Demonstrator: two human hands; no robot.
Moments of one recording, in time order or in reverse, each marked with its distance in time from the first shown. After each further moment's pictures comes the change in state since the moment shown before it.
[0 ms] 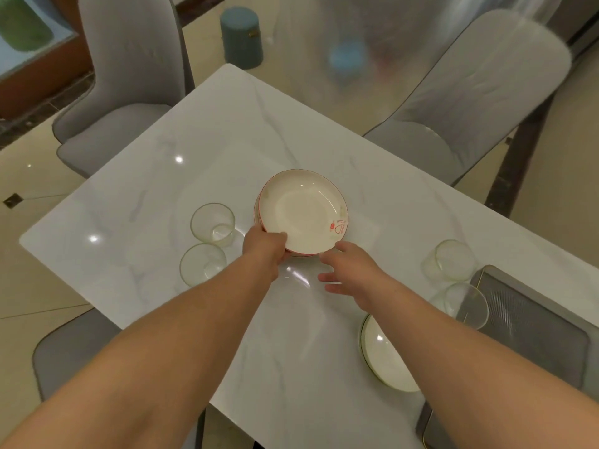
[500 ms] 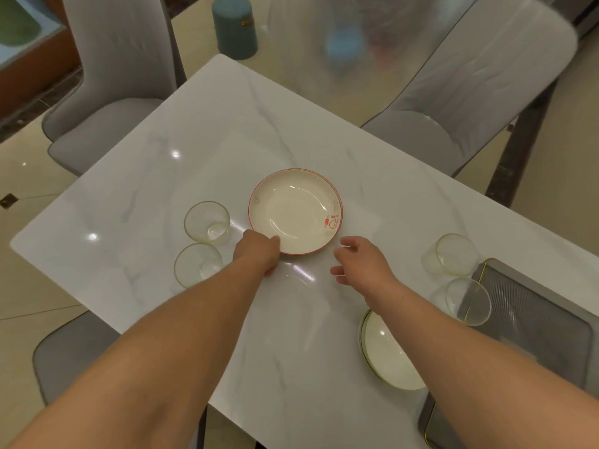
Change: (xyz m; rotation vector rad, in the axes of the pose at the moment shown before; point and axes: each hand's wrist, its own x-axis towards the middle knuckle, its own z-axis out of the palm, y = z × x) left_hand 0.017 -0.009 -0.010 0.624 0.035 0.031; right_hand 0.006 0.011 -0.013 -0.086 0.180 -0.109
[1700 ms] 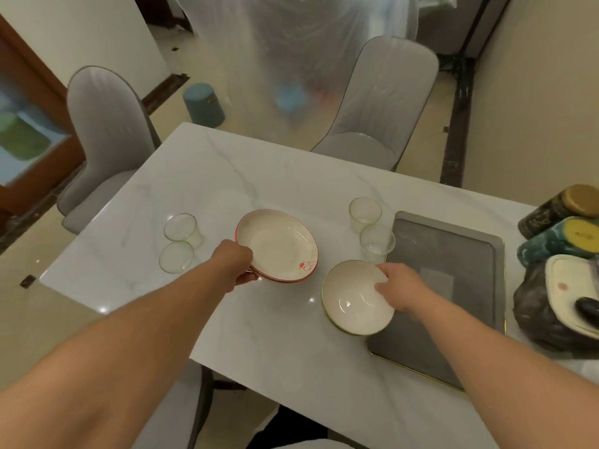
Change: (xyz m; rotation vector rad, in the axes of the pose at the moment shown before) left_hand -0.189 -0.018 0.010 -0.090 -0.072 0.128; right_hand -0.136 0.158 -0.163 -0.473 0.104 -0.107
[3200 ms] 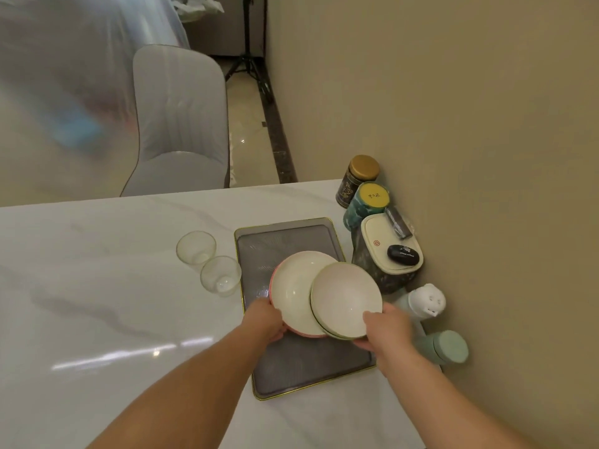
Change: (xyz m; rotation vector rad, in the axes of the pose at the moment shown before) left_hand -0.046 -0.003 0.320 0.396 -0.593 0.119; right_hand -0.079 0.161 -0.024 1.151 0.717 0.767
